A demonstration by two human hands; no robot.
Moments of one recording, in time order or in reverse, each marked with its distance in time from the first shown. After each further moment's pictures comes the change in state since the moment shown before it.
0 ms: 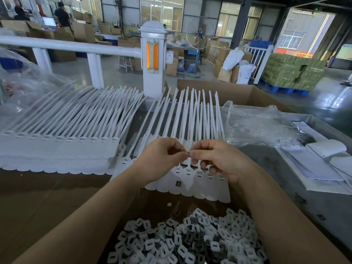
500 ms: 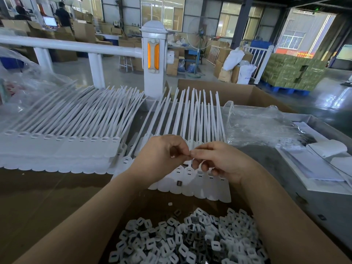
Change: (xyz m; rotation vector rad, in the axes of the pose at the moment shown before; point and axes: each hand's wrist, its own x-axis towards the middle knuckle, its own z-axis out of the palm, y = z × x) left_hand -0.001 -0.005 -0.002 0.196 0.093 0.358; right_hand 0.001 0.002 -0.001 0.016 -0.059 0.077
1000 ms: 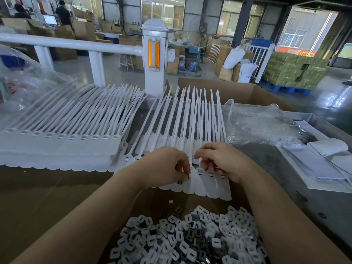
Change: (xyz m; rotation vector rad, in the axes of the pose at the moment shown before) left_hand 0.002 0.003 0.000 0.207 -0.501 -0.246; right_hand 0.006 0.009 0.000 -0.135 0.173 0.051
